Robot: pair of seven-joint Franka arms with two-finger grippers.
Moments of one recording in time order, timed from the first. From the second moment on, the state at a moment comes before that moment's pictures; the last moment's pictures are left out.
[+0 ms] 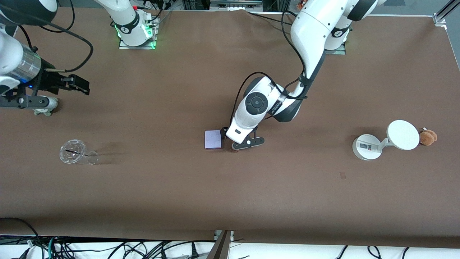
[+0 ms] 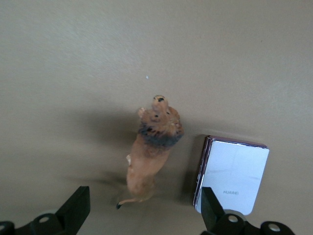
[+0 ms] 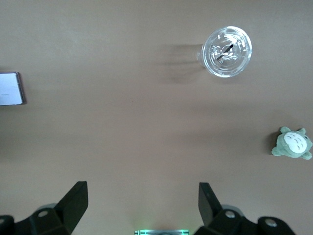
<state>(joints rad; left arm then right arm) -0.61 0.84 -0.09 -1.40 -0.14 2.32 -0.84 0.18 0.13 -0.07 -1.52 -0.02 1.50 0.11</state>
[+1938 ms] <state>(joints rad) -0.53 0.86 -0.06 -1.30 -0.04 2.32 -0.61 0.19 0.32 -0.07 -1.52 0.01 1.65 0.11</state>
